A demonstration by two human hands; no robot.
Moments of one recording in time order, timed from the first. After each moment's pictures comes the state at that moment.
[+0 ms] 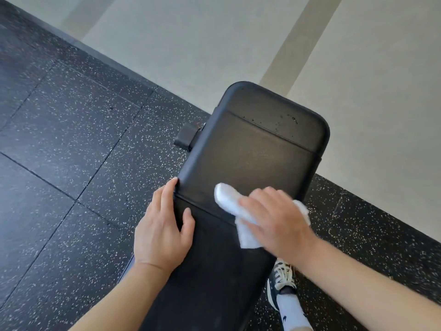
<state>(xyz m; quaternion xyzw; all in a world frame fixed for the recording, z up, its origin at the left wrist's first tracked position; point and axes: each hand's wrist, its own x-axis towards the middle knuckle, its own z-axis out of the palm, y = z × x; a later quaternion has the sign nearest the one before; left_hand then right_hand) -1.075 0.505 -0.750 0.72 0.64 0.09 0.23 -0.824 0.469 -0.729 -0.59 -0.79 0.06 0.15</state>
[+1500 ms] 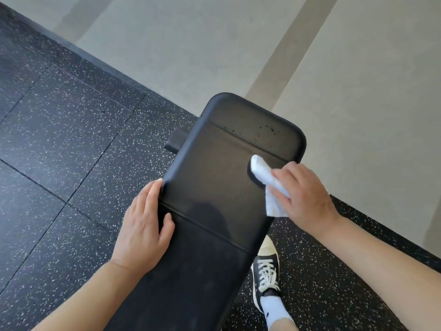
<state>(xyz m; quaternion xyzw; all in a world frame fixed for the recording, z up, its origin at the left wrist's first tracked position) -1.072 0.520 -0.726 0.76 0.60 0.03 0.27 -0.712 0.493 -0.729 -0.64 -0.75 0.10 0.14</state>
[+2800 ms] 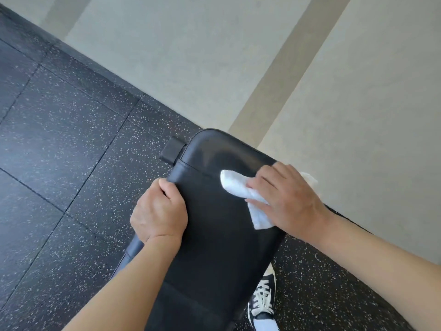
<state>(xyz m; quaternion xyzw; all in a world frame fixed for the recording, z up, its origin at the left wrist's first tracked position) -0.928 0.645 -0.752 0.49 0.85 0.04 0.17 -0.675 0.614 -0.741 -0.53 -0.83 0.10 0.15</state>
